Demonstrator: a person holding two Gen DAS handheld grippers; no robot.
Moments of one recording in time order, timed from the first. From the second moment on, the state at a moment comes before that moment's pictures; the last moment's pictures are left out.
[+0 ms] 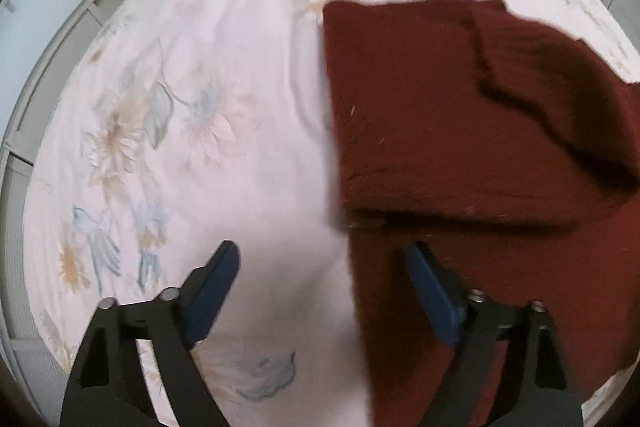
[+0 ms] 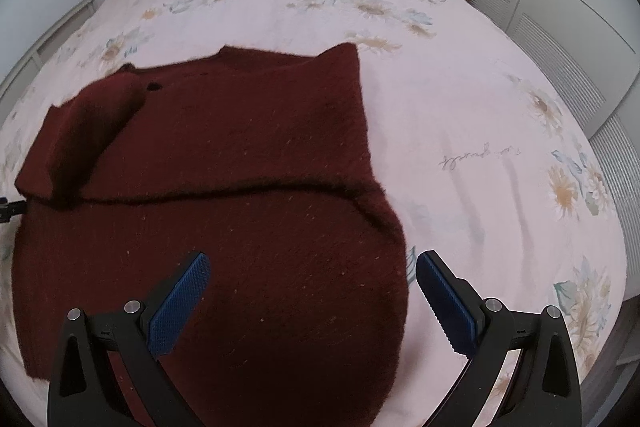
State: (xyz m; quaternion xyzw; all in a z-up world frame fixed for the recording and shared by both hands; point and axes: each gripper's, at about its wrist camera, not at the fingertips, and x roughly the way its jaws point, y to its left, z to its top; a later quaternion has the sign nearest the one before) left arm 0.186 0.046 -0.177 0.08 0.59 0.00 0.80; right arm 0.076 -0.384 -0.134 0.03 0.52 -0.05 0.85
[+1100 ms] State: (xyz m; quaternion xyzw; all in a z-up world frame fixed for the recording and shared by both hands) left arm 0.220 0.040 -0.209 0.04 0.59 -0.08 0.80; right arm 0.249 -0.095 -0.119 -0.14 0.55 0.20 0.80
